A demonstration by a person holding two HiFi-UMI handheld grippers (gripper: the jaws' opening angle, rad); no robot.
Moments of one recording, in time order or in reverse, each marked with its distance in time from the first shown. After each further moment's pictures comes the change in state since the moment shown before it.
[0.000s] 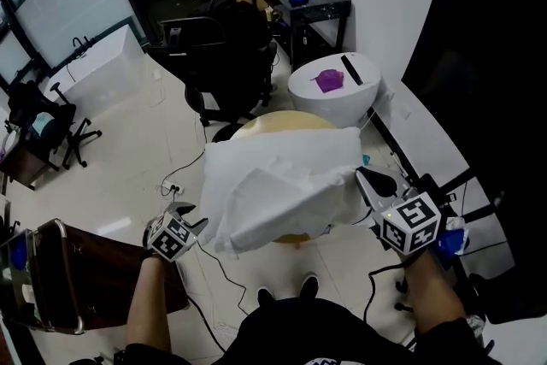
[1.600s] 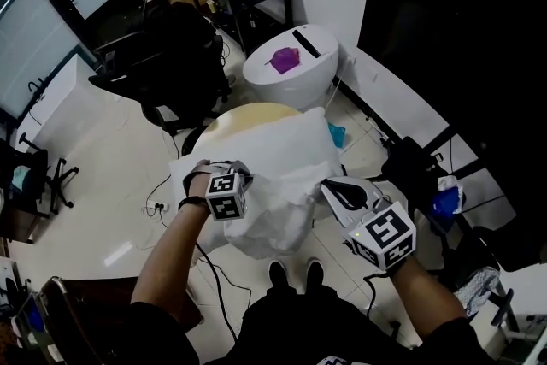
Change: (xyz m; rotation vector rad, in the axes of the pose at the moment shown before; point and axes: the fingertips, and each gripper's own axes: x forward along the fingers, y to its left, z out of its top) left arm 0.167 -0.057 0.215 0.835 -0.007 -0.241; right arm -0.007 0.003 -0.038 0.052 0.043 -0.040
